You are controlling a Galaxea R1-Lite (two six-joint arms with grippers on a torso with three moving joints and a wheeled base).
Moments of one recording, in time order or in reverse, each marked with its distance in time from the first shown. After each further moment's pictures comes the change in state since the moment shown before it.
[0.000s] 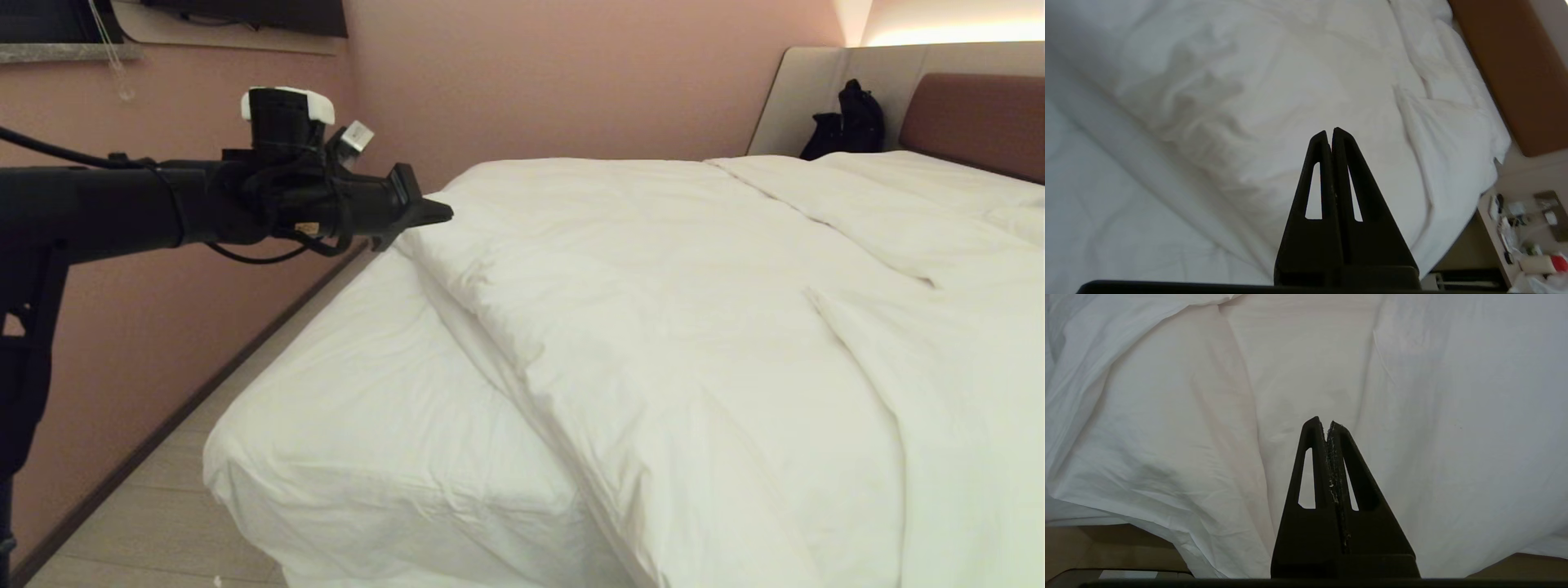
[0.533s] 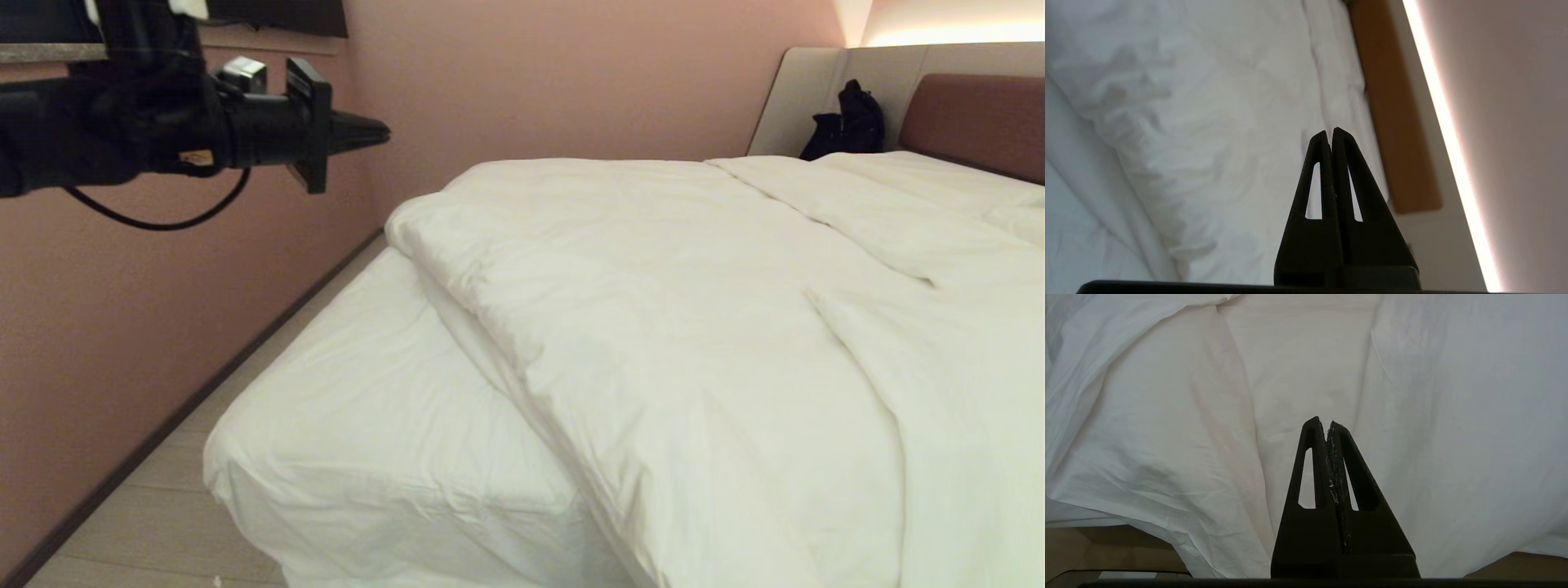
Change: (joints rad) left arm 0.092 -0.146 -0.030 -0.010 -0.048 -0.463; right arm 0.000 0.000 0.000 0.000 0.000 0.000
